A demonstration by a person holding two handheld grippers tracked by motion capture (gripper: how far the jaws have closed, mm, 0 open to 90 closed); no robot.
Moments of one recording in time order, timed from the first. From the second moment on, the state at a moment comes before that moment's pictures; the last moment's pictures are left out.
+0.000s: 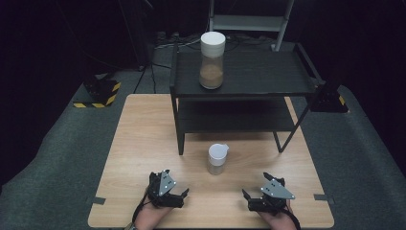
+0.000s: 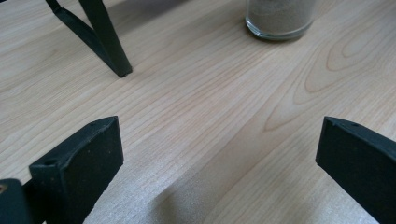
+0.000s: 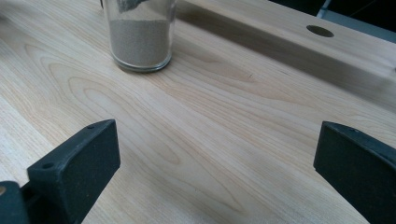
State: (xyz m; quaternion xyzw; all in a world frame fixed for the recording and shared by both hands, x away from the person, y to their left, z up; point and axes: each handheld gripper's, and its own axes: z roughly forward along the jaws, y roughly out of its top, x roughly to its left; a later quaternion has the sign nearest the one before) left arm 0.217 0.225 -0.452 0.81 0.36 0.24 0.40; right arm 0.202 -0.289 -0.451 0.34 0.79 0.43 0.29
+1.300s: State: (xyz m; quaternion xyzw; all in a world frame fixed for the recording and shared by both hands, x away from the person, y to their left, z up) left arm 0.216 0.226 -0.452 0.81 0.35 0.24 0.40; right arm 0.204 -0.269 -0.433 0.31 0.77 0.50 0.27
